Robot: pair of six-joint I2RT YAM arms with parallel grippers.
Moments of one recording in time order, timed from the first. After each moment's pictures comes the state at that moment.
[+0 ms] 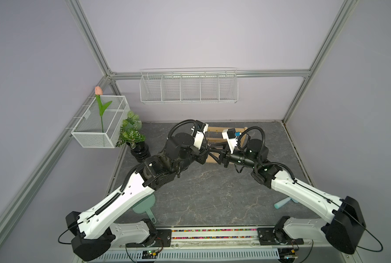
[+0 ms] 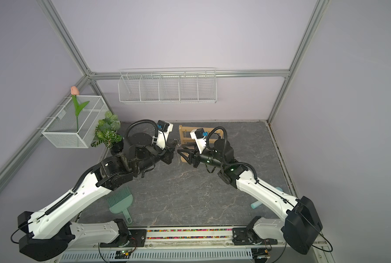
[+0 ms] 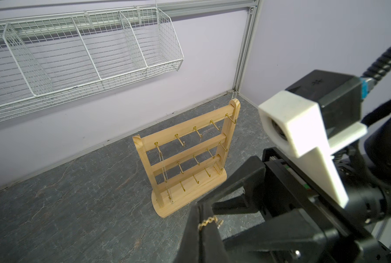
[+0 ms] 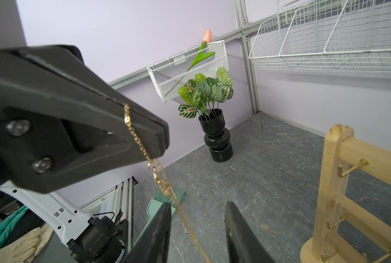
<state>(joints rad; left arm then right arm) -0.96 1.20 1.42 -0.55 -0.26 -0.13 0.72 1.27 0.95 0.30 -0.50 0.31</state>
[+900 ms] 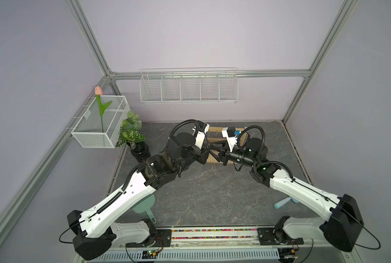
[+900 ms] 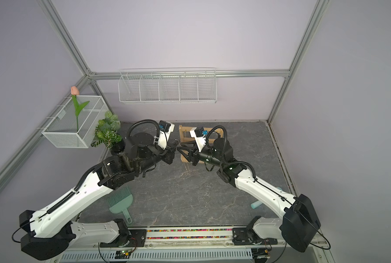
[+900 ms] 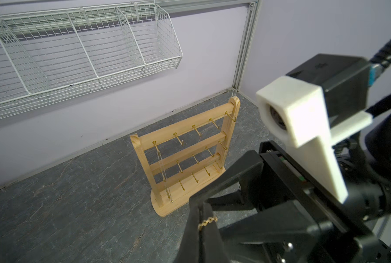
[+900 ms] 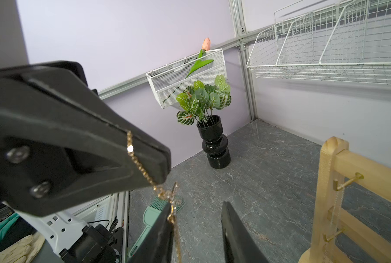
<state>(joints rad) -0.96 1.21 1.42 -0.55 -0.25 -0.13 0.71 1.30 0.95 0.34 -0.48 0.31</state>
